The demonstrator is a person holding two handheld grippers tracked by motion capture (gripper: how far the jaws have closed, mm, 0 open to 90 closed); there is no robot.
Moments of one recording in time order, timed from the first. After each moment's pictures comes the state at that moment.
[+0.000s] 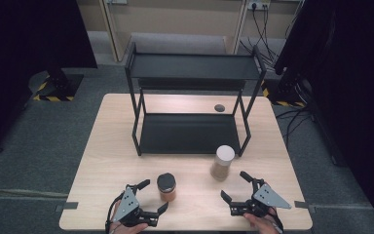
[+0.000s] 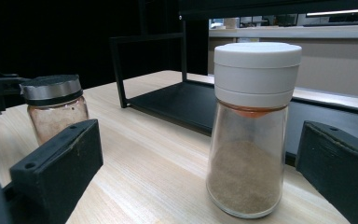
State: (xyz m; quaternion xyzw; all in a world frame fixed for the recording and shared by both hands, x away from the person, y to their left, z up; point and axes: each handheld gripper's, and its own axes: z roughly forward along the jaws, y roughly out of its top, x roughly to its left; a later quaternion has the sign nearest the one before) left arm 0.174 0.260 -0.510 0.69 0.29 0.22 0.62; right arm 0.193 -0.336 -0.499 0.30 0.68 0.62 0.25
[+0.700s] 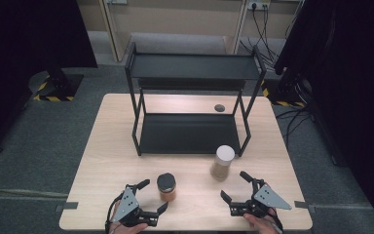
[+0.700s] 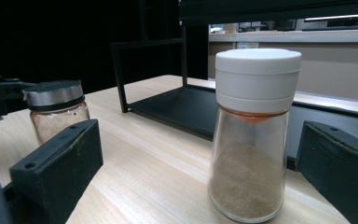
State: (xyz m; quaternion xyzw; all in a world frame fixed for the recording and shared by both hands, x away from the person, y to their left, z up) left arm 0.173 0.261 -0.510 0.69 0.29 0.23 0.62; right arm 0.191 -0.335 -0.501 0.30 0.67 0.63 0.25
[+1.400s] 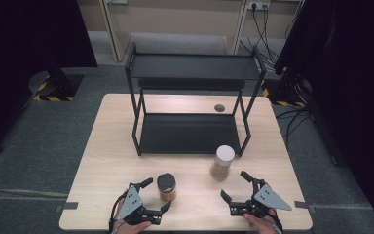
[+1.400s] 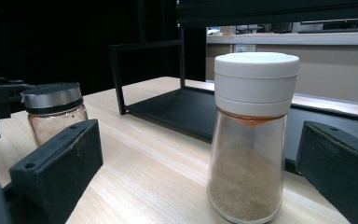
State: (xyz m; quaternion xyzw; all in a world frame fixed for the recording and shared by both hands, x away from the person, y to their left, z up) left arm 0.181 0.249 -0.506 0.70 0.28 0.23 0.61; right arm 0.189 -0.332 -0.501 0.30 0.67 0.63 0.26
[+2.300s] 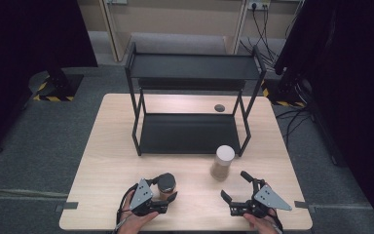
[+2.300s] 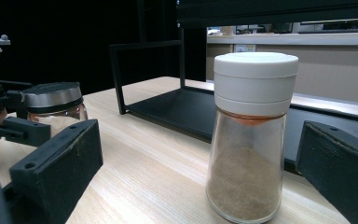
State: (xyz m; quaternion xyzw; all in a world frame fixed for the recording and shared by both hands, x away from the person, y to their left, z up) left arm 0.206 0.234 -0.496 0.74 0.28 0.22 0.57; right arm 0.189 -0.333 -0.501 0.30 0.67 0.63 0.26
